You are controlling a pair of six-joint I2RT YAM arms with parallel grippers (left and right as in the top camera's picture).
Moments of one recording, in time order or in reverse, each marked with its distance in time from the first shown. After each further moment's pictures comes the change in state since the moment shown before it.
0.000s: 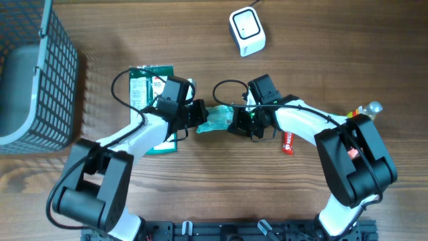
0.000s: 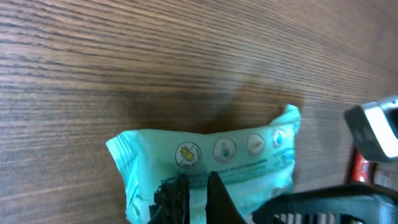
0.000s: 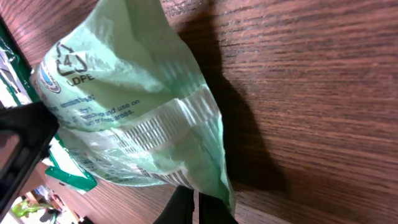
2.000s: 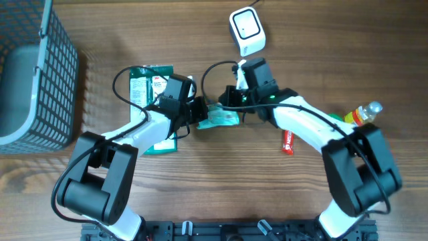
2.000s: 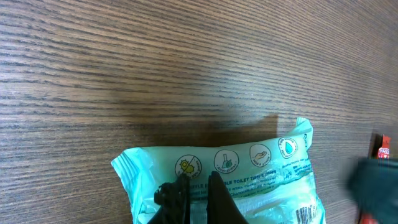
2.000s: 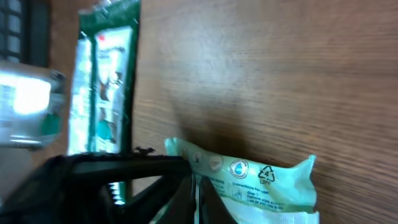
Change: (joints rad) left arm -0.002 0.049 0.020 0.046 -0.043 0.000; right arm 0.051 -0.056 0.092 0.195 0.172 -0.155
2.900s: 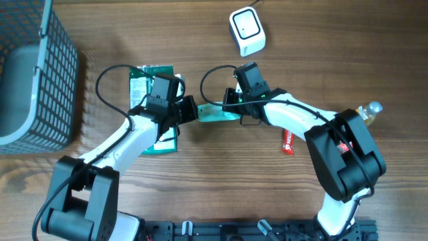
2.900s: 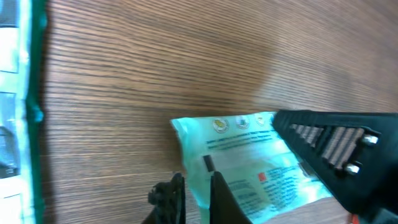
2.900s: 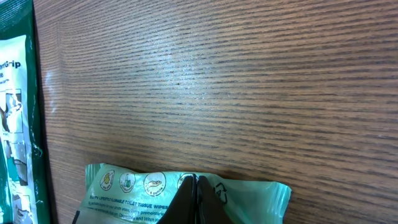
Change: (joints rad) left arm 0.053 -0.159 -0.017 -0.131 -0.023 0.038; right arm 0.010 0.117 0.034 -0.022 0.153 0.049
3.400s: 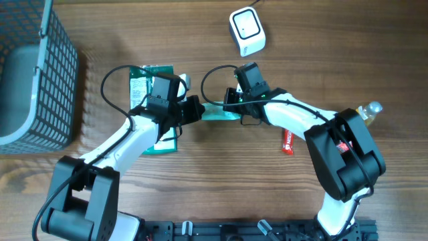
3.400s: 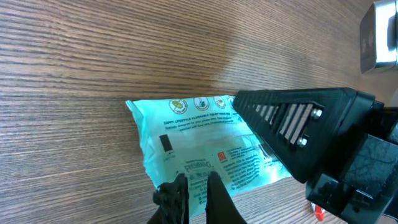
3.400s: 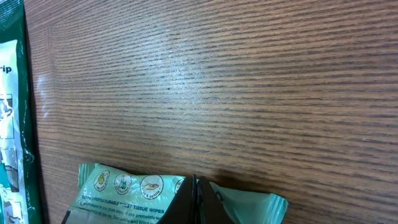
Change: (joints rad) left arm -0.010 0.000 0.000 0.023 0.122 -0.009; right arm -0.002 0.004 0.000 0.000 0.019 0.000
